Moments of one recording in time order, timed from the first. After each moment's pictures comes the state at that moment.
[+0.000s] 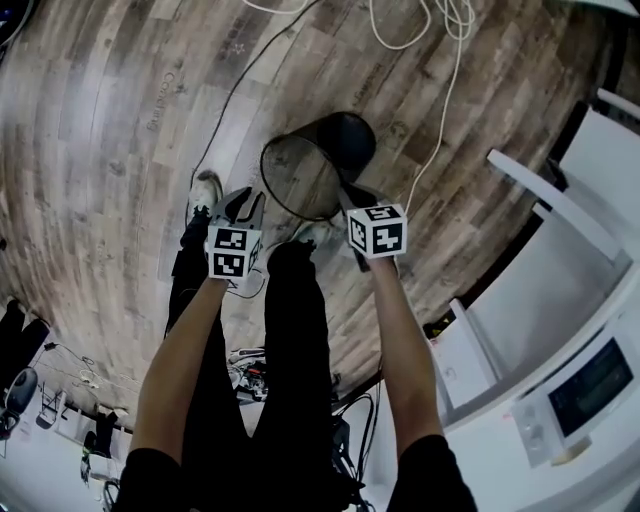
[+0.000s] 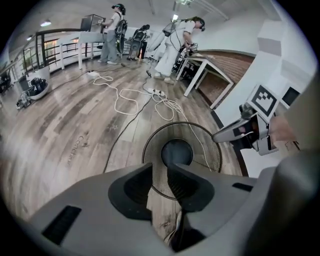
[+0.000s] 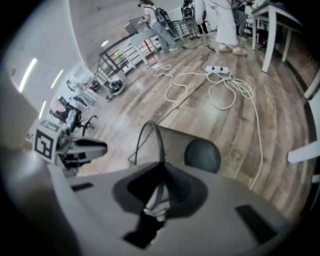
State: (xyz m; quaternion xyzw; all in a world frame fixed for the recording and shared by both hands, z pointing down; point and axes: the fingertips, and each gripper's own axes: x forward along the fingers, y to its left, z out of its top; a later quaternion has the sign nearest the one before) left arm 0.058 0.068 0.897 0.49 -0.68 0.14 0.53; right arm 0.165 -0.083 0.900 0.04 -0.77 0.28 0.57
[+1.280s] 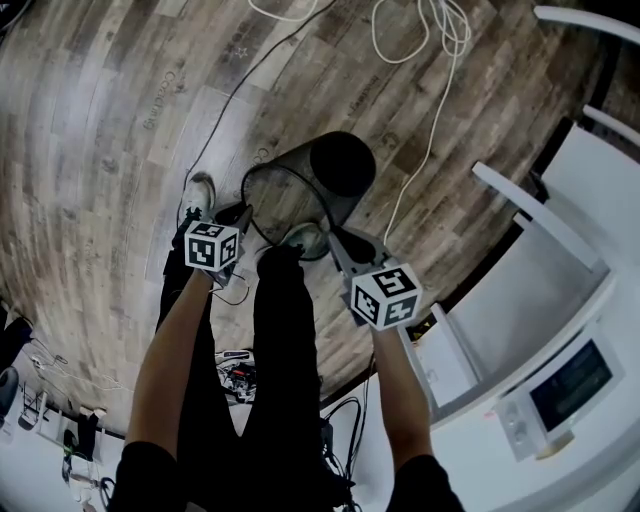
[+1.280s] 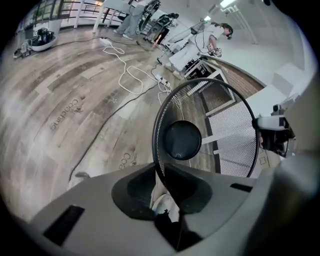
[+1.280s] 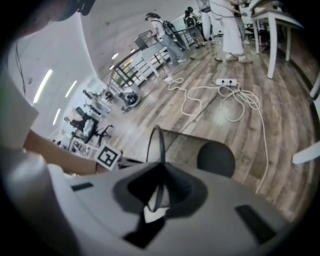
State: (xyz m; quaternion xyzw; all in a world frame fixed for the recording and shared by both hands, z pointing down) left arm 0.072 0.108 0.922 0.47 -0.61 0.02 0.64; right arm 0.145 -0.042 0.764 0.00 -0.80 0.31 0.51
